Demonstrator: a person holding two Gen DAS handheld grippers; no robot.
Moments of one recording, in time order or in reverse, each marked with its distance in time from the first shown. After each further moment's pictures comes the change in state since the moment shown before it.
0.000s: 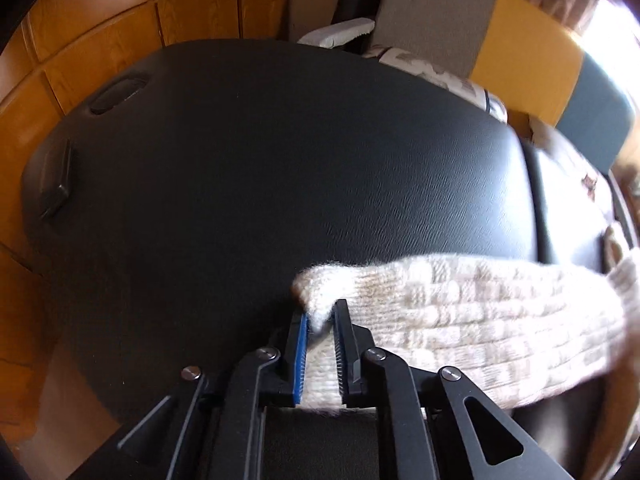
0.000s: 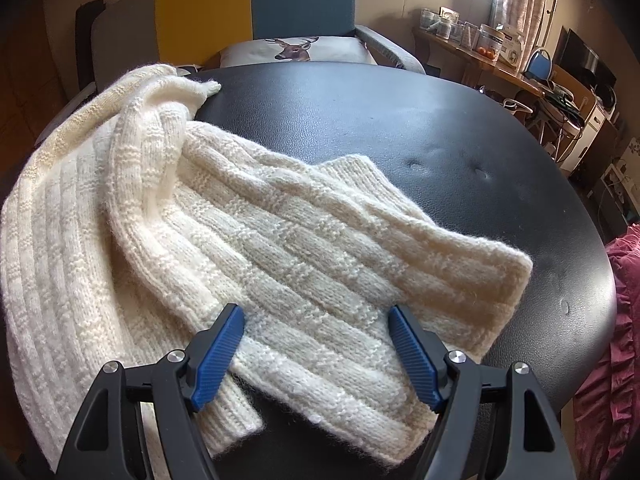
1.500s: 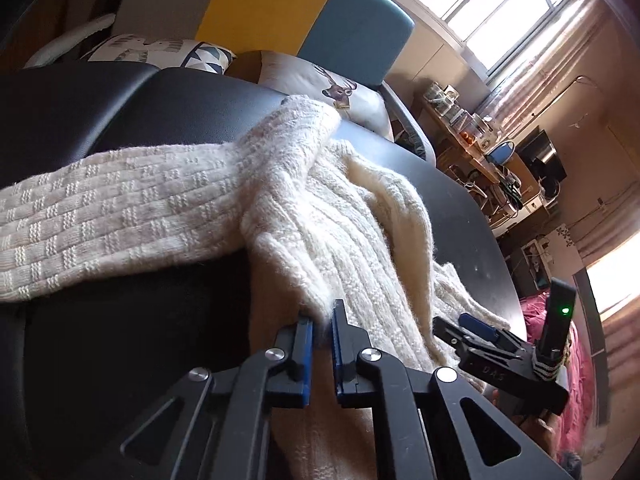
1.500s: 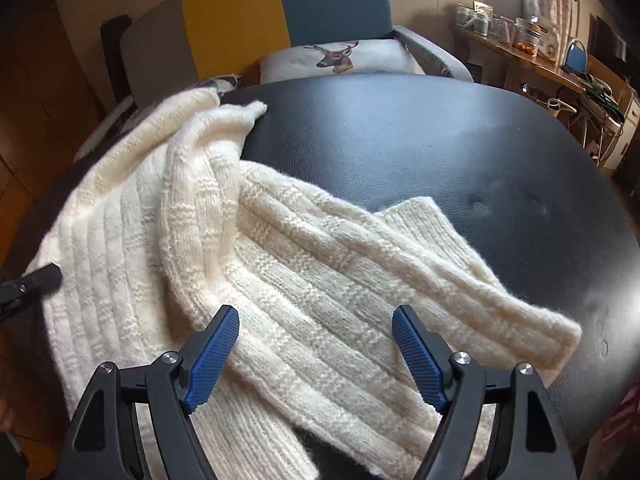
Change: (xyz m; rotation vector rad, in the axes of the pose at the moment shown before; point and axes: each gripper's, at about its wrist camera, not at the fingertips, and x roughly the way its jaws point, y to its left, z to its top) left arm -0.047 -0.310 -0.113 0.321 0.101 -0.652; right arm 0.007 0.017 0.049 -0.027 0.022 0.175
